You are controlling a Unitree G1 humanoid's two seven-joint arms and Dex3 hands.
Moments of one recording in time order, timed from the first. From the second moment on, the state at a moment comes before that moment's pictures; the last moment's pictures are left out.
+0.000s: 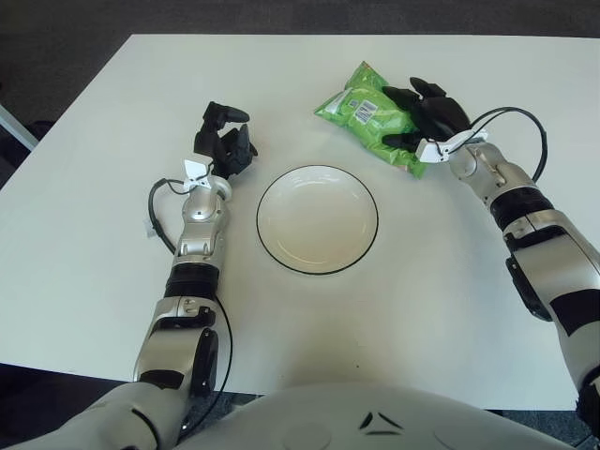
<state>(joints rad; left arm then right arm) -0.43 0.09 0.13 0.43 -0.07 -0.31 0.03 -0.91 -0.49 0.47 0.99 -0.70 -0.41 -0.37</state>
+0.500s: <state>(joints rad) -0.43 0.09 0.13 0.44 -0.07 -0.32 0.03 -0.84 -0.49 0.45 0.94 -0.71 -0.37 -0.56</state>
